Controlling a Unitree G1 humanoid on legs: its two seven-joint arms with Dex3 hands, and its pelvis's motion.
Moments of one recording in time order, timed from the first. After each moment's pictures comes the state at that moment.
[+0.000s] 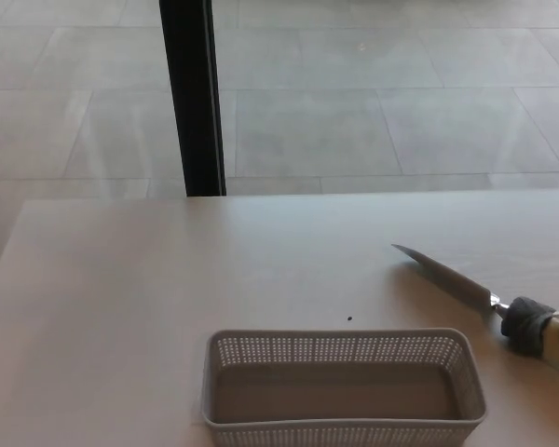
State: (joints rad) left_arm 0.10 0.53 0.35 1.21 -0.02 -0.11 -0.06; right_arm 0.20 -0.39 -0.52 1.08 0.06 -0.28 -0.07
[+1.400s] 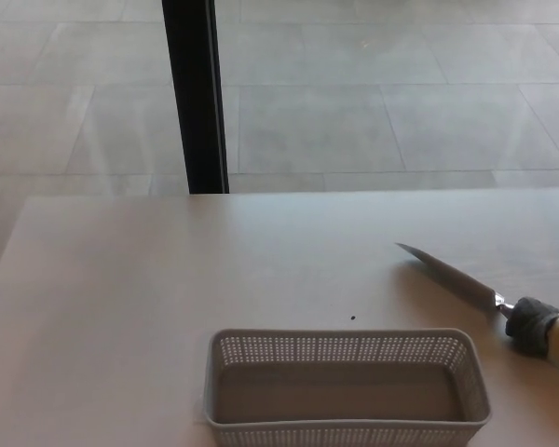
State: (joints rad) left_arm 0.09 0.53 0.38 1.26 -0.06 -0.13 -0.06; right_arm -0.18 -0.86 -0.40 0.18 0.19 -0.09 0.17
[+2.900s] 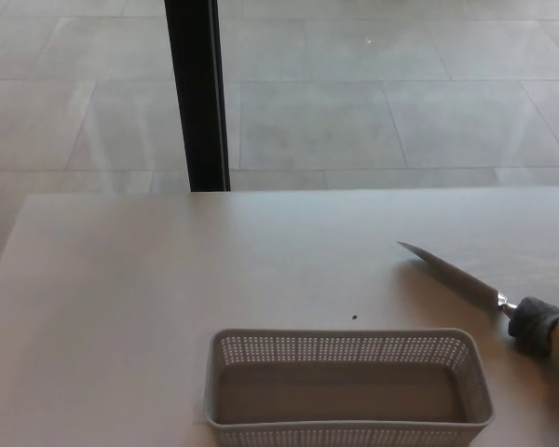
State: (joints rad) left_arm 0.10 0.54 0.36 1.26 -0.06 -0.14 -0.07; right_arm -0.58 -0.80 0.49 0.78 -0.45 -0.06 0.14
